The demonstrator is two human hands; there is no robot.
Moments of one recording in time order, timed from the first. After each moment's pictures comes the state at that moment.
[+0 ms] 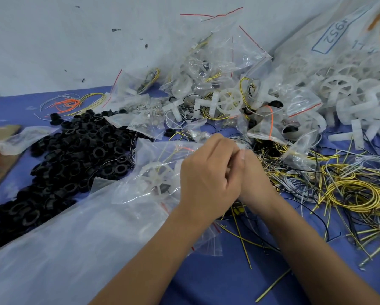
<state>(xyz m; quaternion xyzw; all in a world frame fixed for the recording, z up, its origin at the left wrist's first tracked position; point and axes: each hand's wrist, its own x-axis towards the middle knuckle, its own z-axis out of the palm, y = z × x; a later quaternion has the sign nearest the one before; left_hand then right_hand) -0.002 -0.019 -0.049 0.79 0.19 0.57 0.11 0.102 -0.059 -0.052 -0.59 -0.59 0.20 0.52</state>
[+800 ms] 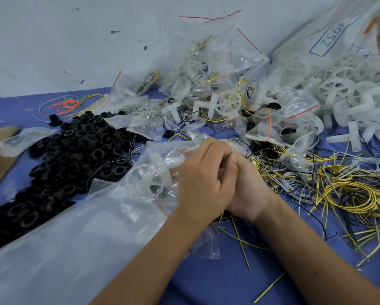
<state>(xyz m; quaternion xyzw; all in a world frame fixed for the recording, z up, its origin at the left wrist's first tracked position) -0.003 -0.014 -0.057 0.78 0.21 0.58 0.14 0.089 -0.058 -0.051 -0.37 -0.28 0.62 0.63</state>
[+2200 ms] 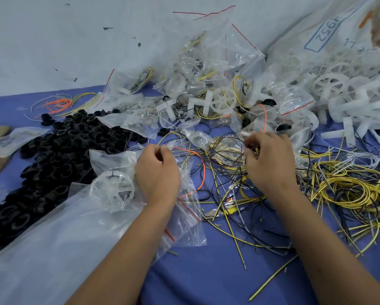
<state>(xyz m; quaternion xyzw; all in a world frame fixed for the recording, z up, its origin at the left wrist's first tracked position) -0.026 0.038 -0.077 0.57 0.61 0.48 0.26 0.159 -0.061 -0.063 -0.82 -0.46 -0.10 0.33</state>
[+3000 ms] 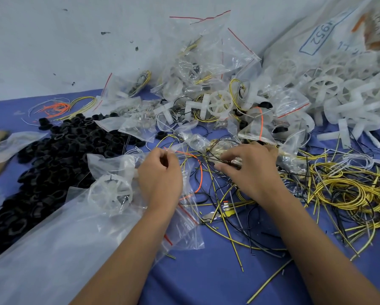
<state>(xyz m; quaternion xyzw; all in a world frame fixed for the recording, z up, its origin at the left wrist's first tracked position) -0.021 0.033 -0.078 0.61 0.55 0.49 0.29 0.149 -0.056 -0.066 -0.78 -0.55 -0.07 0.30</state>
